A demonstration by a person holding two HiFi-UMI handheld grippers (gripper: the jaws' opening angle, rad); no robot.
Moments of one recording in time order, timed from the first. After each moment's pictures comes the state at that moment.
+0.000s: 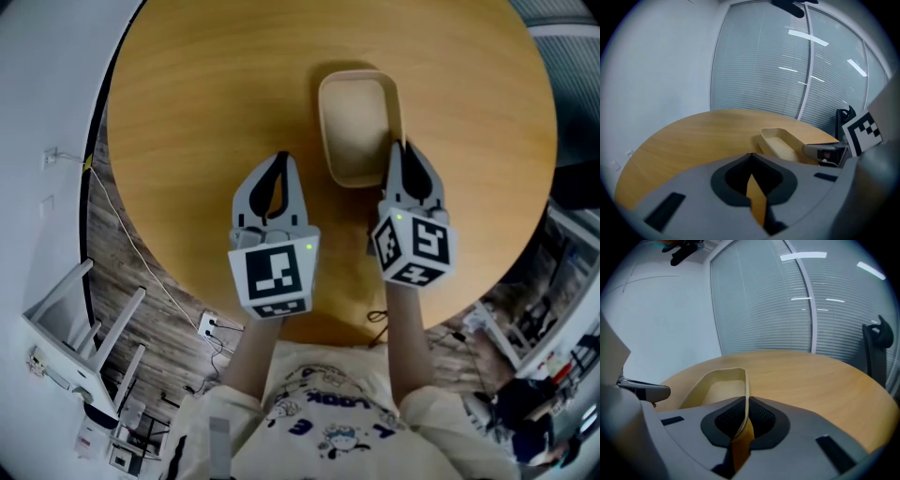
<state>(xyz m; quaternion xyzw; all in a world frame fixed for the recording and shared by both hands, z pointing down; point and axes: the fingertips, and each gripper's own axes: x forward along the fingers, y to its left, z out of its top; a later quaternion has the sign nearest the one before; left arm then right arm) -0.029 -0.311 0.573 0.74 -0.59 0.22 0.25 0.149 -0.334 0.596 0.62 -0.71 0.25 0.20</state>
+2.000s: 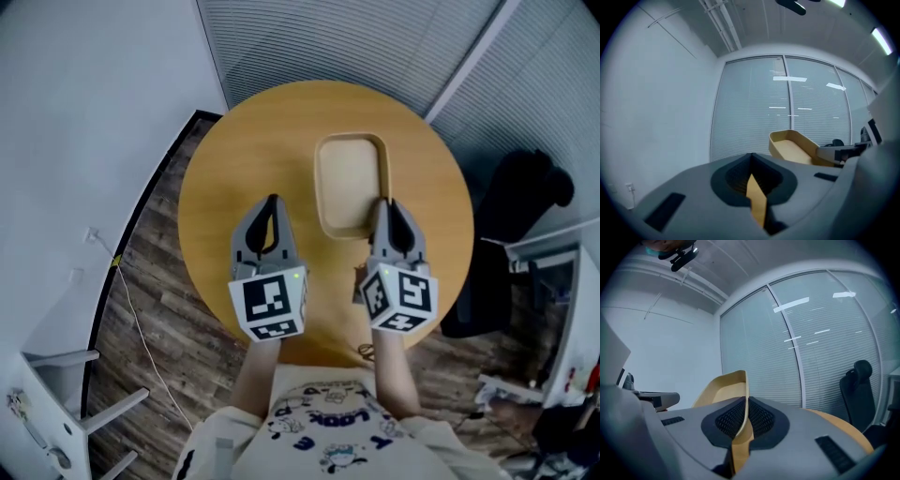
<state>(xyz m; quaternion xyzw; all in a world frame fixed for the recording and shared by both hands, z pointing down) -0.053 -0.259 0.320 0.78 -0.62 0.04 0.06 0.138 -0.251 0.328 0.67 -0.74 0.09 0.00</state>
